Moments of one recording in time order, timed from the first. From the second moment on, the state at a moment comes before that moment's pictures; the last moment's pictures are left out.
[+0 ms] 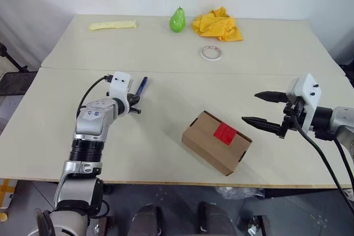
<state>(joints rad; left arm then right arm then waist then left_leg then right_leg) -0.72 0.43 0.04 0.23 -0.13 0.86 -0.35 -0.29 -0.95 -0.23 -0.32 0.57 0.63 0.95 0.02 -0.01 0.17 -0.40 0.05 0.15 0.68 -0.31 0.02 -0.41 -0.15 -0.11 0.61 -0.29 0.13</state>
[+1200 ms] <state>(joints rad) -0.24 0.91 -0.01 -0.06 -0.15 0.23 -1.05 -0.90 -0.33 0.63 -0.29 0.36 1.10 0.52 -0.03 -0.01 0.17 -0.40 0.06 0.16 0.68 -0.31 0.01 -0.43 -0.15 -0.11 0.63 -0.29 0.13</state>
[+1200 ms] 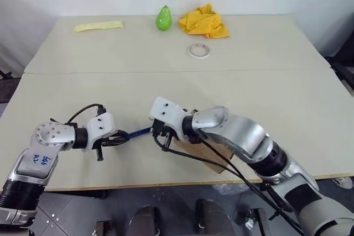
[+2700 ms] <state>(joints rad) -0.17 0.95 0.03 -0.14 -0.17 0.31 -1.08 -1.05 -0.19 0.73 -0.06 0.06 0.90 0.79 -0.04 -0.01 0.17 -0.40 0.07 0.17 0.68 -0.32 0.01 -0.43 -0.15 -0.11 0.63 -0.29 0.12</state>
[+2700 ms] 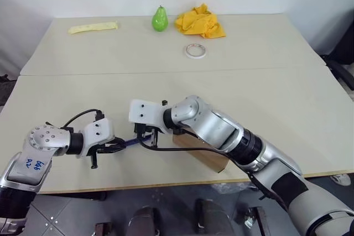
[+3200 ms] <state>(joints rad) -0.15 0.97 0.05 -0.16 -0.18 0.37 -1.07 -1.03 -0.21 0.80 0.06 -0.04 0.79 0.87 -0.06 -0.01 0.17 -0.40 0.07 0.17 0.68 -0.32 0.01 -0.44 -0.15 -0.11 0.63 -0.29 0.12</state>
